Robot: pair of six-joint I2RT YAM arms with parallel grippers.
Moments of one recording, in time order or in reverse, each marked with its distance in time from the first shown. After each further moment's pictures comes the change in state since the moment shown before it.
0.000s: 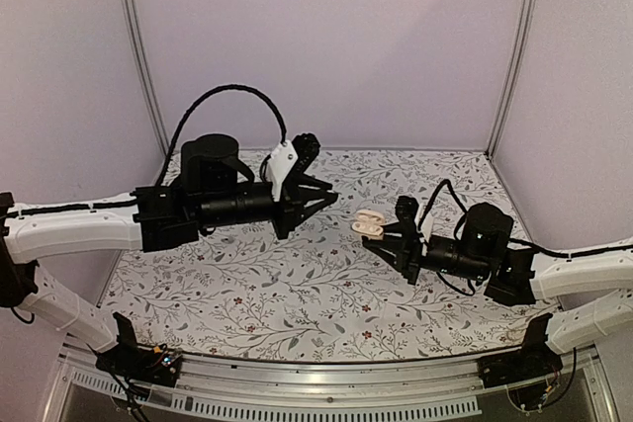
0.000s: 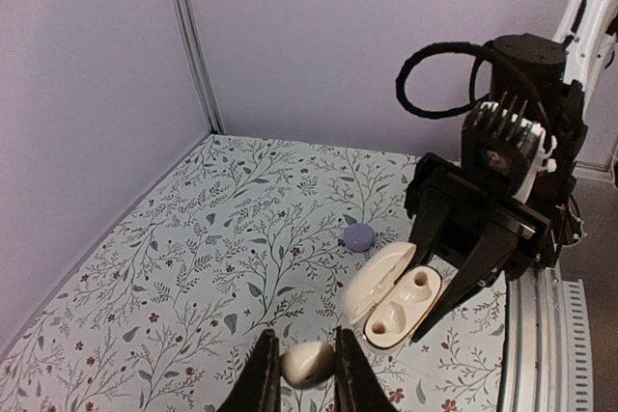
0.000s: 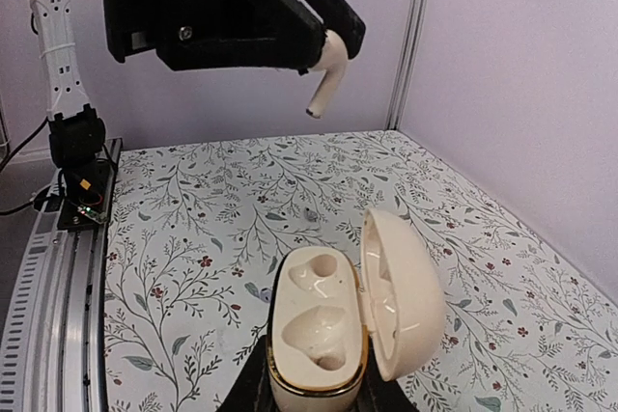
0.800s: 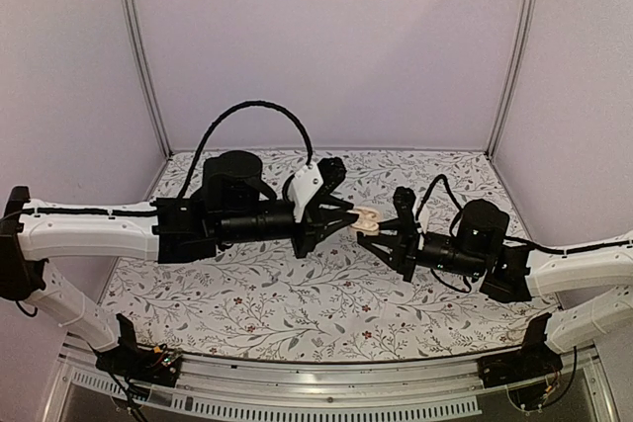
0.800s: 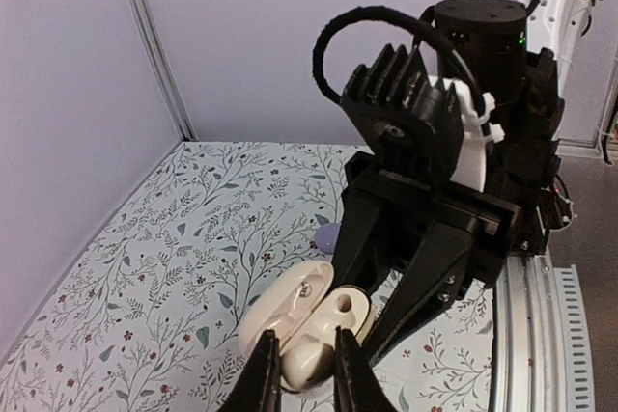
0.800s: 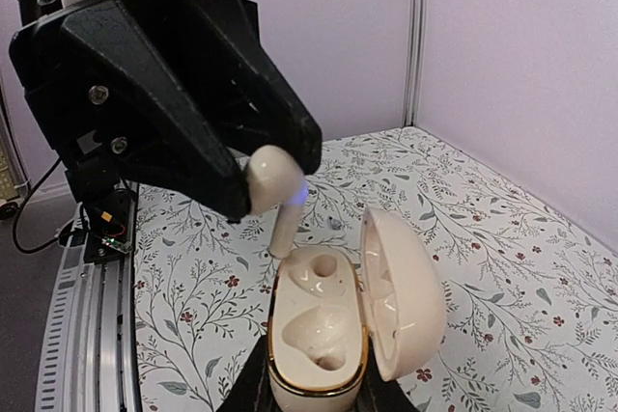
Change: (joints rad) left arm -0.094 0.076 0.002 0.074 -0.041 0.042; right arm 0.000 0.040 0.032 0.023 -0.022 0.141
